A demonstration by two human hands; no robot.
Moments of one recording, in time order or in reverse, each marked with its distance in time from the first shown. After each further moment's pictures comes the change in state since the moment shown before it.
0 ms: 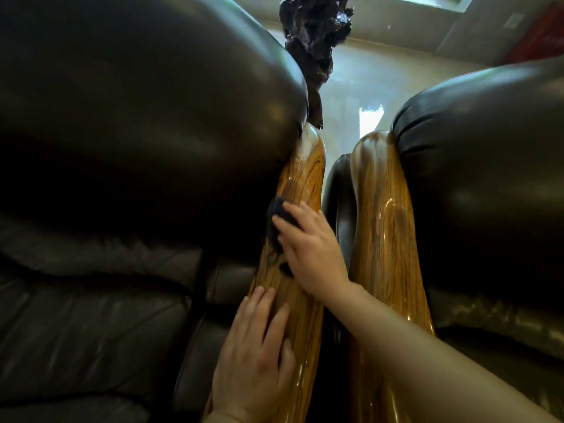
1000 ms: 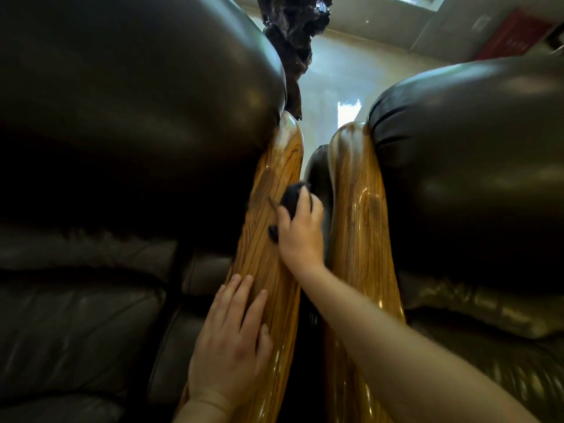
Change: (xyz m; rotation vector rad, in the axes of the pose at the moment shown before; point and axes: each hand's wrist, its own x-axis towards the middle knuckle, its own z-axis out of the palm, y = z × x) left_hand 0.000 0.003 -0.003 -0.005 -0.033 -0.016; right_hand 0.010 -0.005 0.006 0.259 0.154 0.587
